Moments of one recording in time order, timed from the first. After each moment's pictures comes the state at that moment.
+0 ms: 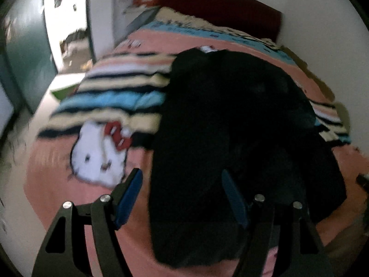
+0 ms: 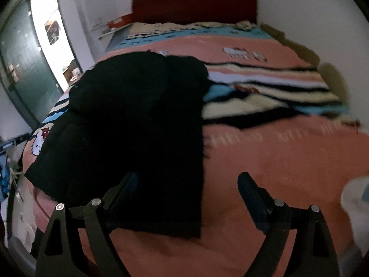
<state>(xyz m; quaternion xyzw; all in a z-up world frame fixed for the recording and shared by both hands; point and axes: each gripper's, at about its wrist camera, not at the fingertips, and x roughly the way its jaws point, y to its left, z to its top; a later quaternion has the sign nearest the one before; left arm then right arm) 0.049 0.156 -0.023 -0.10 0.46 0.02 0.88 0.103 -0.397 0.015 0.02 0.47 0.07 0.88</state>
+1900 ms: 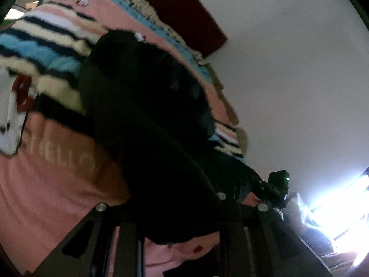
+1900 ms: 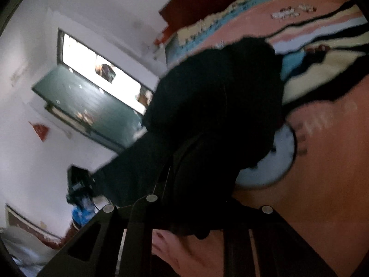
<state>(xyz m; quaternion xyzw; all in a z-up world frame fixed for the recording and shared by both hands) 0.055 0.146 -0.023 -0.36 0.40 -0.26 0.80 0.177 -0.382 -0.014 0.29 0.45 0.30 0.79</state>
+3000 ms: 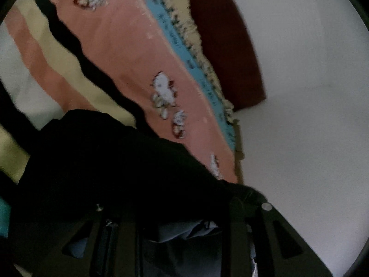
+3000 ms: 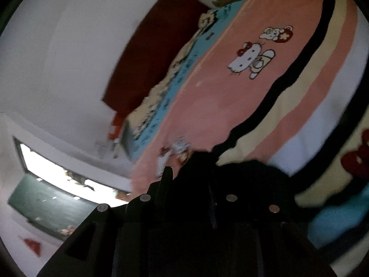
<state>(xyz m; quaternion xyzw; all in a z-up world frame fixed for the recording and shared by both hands) 0.470 0.169 -0.058 -0.51 0.39 -0.12 0.76 0.501 -0.417 -0.037 0.45 0.36 0.07 0.81</state>
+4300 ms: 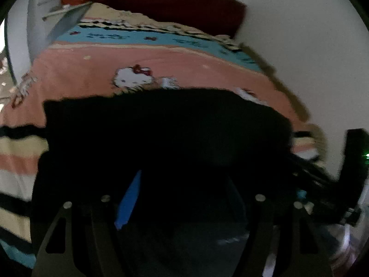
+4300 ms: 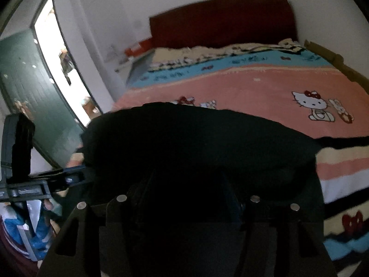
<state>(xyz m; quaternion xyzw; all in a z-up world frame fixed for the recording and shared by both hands) 0.479 0.014 -0.015 -0.10 0.46 -0.14 0.87 0.485 -0.232 0.000 0.08 0.41 0.16 0.89</state>
